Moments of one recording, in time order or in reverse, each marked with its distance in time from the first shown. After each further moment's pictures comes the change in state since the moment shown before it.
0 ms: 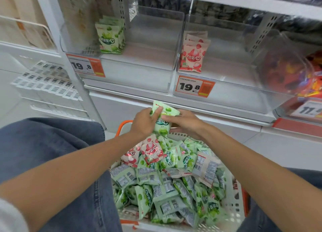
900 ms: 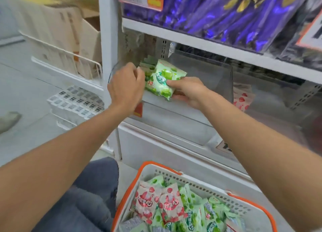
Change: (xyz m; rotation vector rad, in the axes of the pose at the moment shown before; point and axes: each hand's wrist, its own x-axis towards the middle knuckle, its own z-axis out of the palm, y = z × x) left_hand 0.119 0.027 -0.205 0.286 0.796 -0.024; right_hand 0.125 -0.216 0.075 0.082 0.079 -0.219
